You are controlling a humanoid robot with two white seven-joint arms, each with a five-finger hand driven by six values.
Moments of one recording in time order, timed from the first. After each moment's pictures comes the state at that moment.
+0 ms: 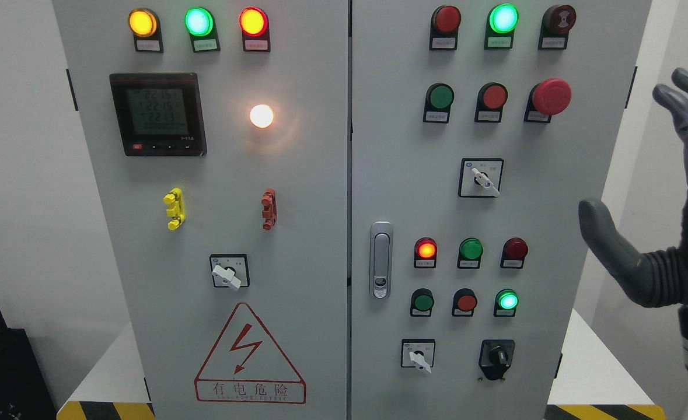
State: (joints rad) left arm 0.04 -0.09 0.00 0.00 0.00 -0.09 0.11; right arm -0.54 -0.26 -0.10 -2.07 0.75 -0.11 -0.10
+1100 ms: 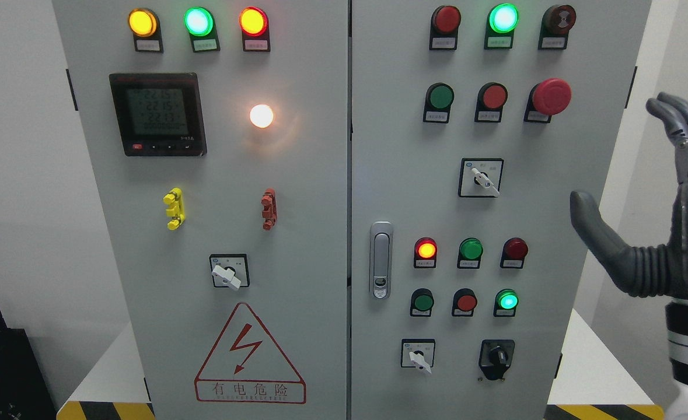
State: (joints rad) left arm 0.04 -0.09 0.00 0.00 0.00 -0.09 0.11; right arm -0.54 -0.23 -0.08 -2.02 0.75 0.05 -0.10
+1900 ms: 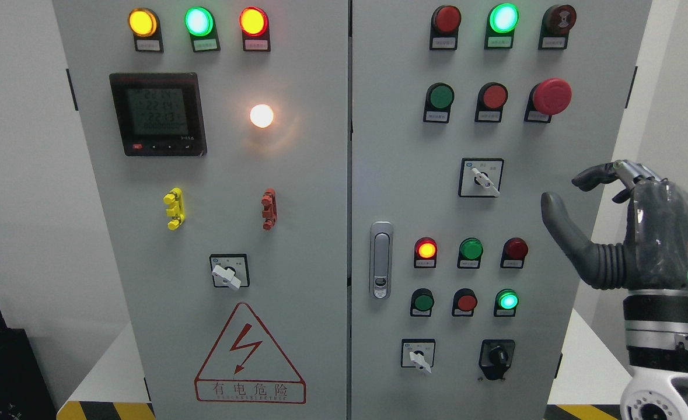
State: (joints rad) left arm 0.04 -0.09 0.00 0.00 0.00 -0.09 0.11; right arm -0.58 -0.17 -0.01 -1.95 0.75 0.22 -0.06
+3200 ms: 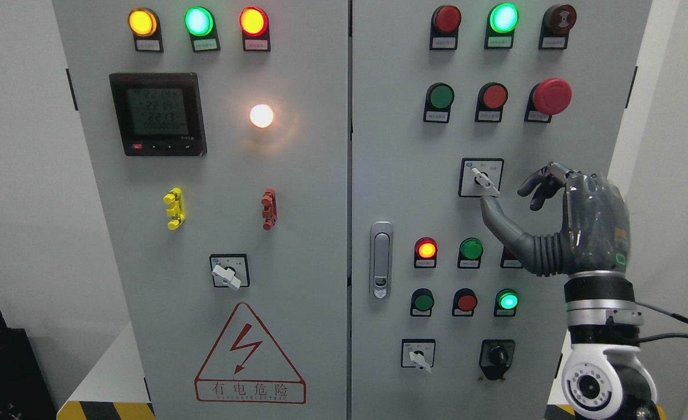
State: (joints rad) left arm 0.04 -0.09 0.00 0.00 0.00 -0.09 0.11; right arm -0.66 -0.10 0.08 -1.85 0.82 0.27 -0.04
